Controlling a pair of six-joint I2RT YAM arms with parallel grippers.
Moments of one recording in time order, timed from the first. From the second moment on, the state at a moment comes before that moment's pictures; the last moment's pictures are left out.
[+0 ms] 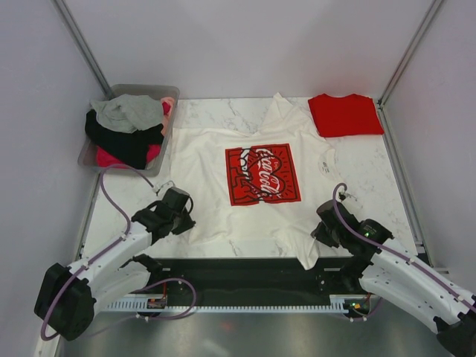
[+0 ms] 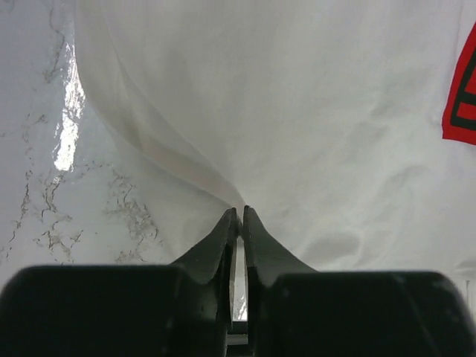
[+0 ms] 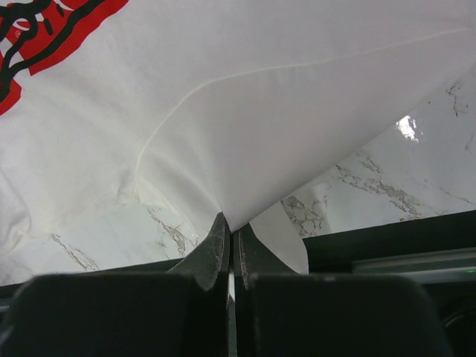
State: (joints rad) left arm -0.53 0.94 0.47 -0.56 -0.19 -0.91; right arm 0.71 0.67 0.52 -0.89 0.26 1.15
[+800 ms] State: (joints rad) left arm -0.53 0.47 0.68 -0.88 -0.34 -0.98; right arm 0.71 0.70 0.75 -0.99 0.31 1.12
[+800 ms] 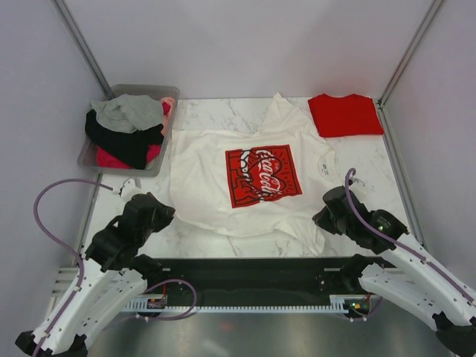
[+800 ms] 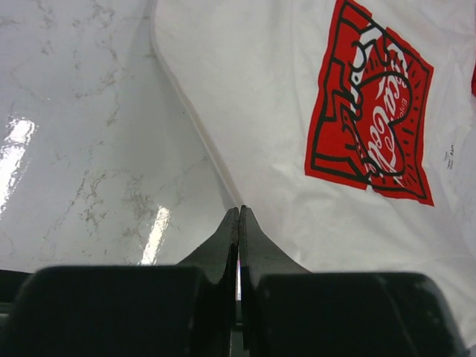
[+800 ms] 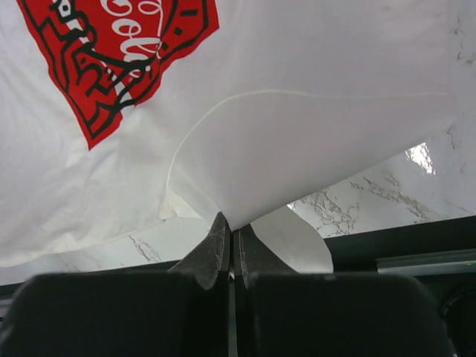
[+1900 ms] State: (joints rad) left arm -0.03 1.63 1.11 -0.49 -0.05 -0.65; right arm 0.28 1.88 1.52 -0.79 0.29 0.58
